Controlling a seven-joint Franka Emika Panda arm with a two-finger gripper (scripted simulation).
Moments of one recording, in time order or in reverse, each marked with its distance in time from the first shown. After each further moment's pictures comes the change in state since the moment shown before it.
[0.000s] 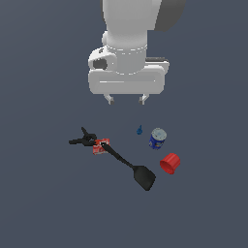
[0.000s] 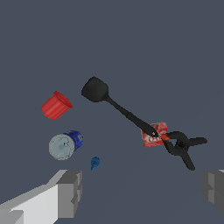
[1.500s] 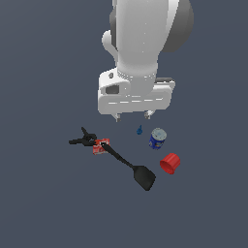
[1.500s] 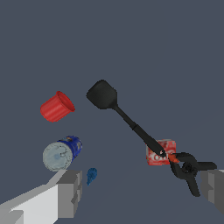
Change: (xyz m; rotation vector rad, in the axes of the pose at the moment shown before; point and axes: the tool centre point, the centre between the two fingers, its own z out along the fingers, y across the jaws) arm 0.033 -0.020 0.037 -0.013 -0.008 -0.132
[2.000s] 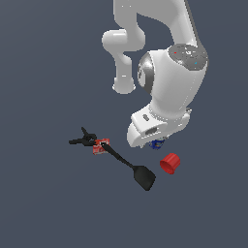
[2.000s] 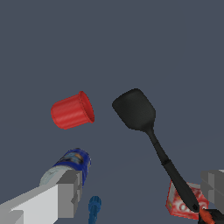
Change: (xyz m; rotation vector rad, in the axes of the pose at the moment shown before) arm 0.043 -0.074 0.085 -0.015 -0.016 -0.261
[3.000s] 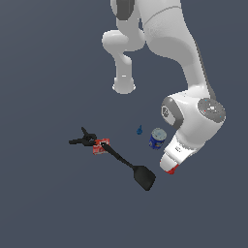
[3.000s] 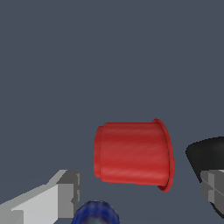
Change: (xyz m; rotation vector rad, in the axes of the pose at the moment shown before) arm 0.047 -0.103 0.119 0.029 -0.005 -0.327
